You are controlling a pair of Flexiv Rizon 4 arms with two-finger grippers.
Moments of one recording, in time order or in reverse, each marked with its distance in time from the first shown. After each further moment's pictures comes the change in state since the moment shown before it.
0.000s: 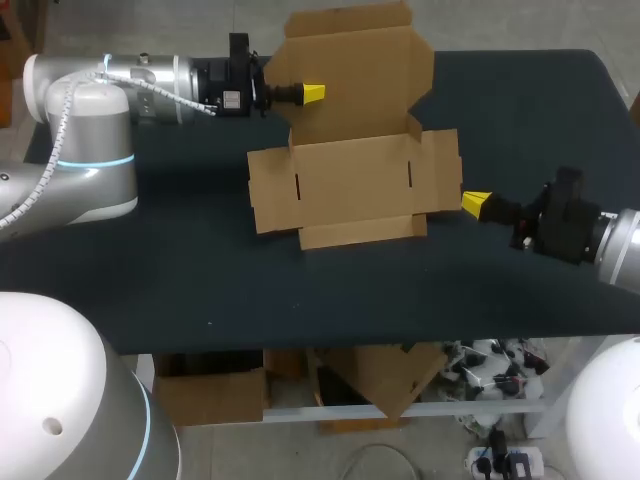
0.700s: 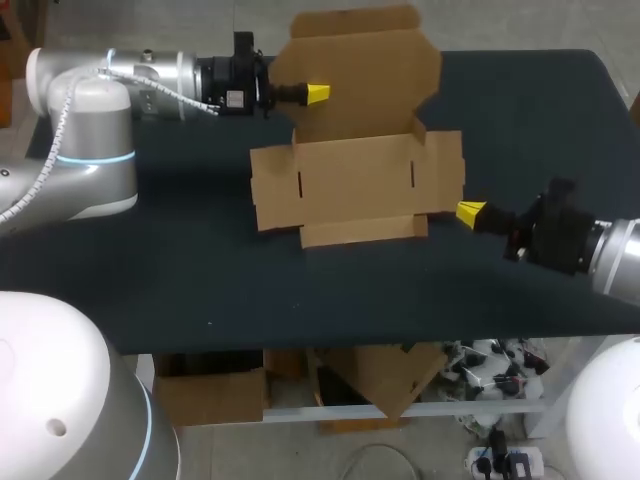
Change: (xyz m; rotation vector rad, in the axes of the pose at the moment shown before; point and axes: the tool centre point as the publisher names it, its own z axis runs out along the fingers) left arm 0.011 -0.005 0.007 -0.017 0.036 0.064; right arm 0.006 -0.015 0.003 0.004 -0.002 -0.028
